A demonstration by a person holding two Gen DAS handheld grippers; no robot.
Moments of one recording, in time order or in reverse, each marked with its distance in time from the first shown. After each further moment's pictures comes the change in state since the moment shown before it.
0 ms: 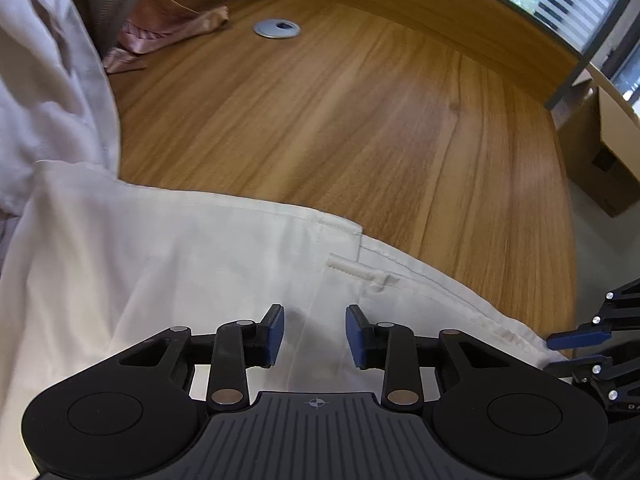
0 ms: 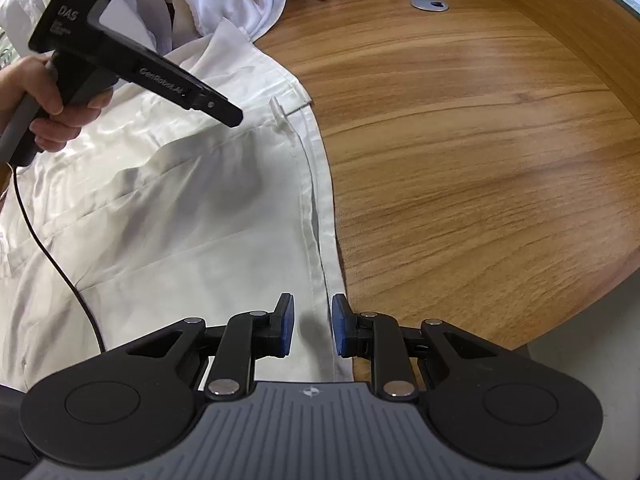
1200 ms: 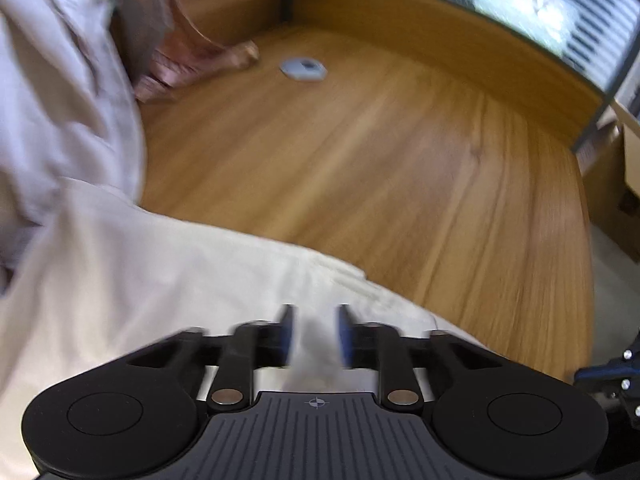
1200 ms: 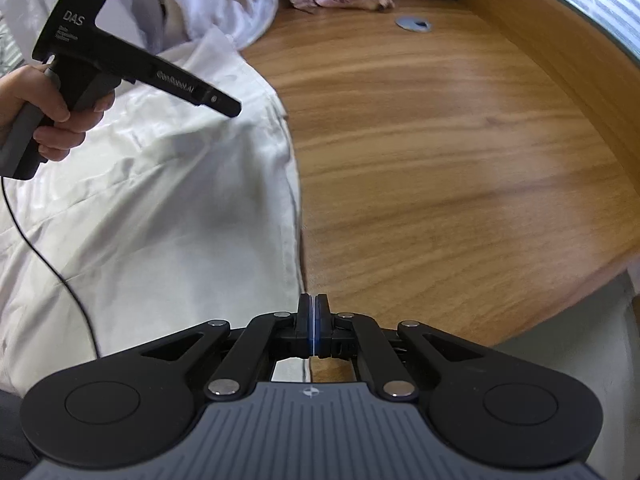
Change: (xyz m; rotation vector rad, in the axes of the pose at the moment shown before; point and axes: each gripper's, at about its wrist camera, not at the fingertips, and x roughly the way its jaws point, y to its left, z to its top) left arm -0.026 -0.019 -0.006 -0.105 -0.179 0.156; right arm -0.021 -0.008 0.004 -0.074 -0.032 -0.076
